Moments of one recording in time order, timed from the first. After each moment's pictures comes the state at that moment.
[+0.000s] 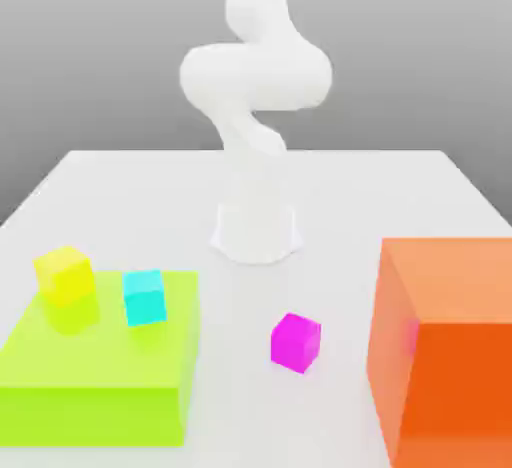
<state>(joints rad) 0.04 -0.76 0.01 -2.30 -0.01 2.30 0.74</state>
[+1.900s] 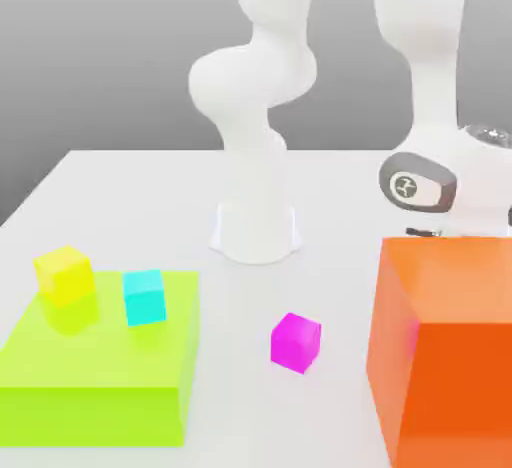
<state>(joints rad) 0.78 0.28 0.08 -2.71 -0.15 2.98 -0.95</state>
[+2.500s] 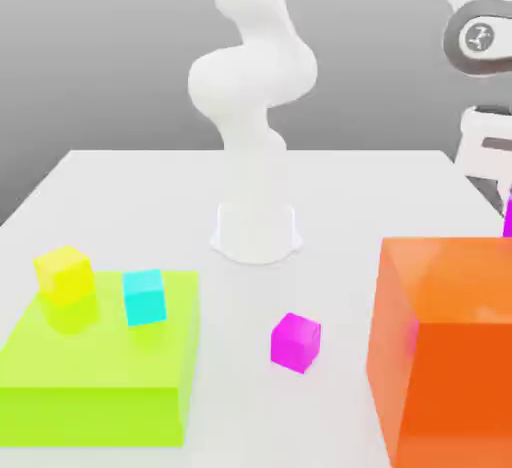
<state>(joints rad) 0.66 -0.22 0.06 -2.51 -0.15 2.37 -0.73</state>
